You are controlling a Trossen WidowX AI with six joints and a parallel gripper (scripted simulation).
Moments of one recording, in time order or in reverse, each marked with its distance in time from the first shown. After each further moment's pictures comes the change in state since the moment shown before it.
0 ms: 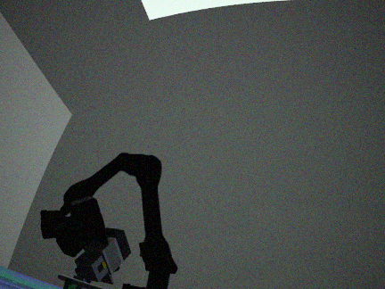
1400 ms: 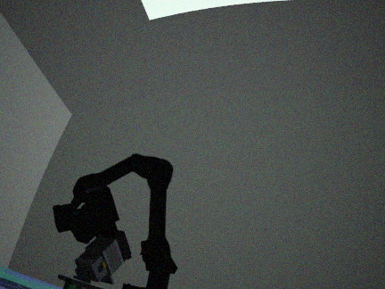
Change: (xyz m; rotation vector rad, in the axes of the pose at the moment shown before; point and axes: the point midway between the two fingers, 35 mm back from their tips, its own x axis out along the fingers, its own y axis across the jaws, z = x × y) arm -0.025 0.006 -0.044 -0.004 0.006 0.014
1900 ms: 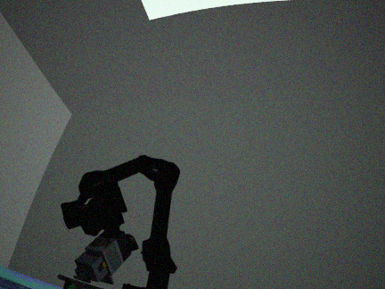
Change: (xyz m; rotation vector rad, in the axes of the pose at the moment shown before) arm -0.016 0.003 -0.029 0.004 0.003 0.008
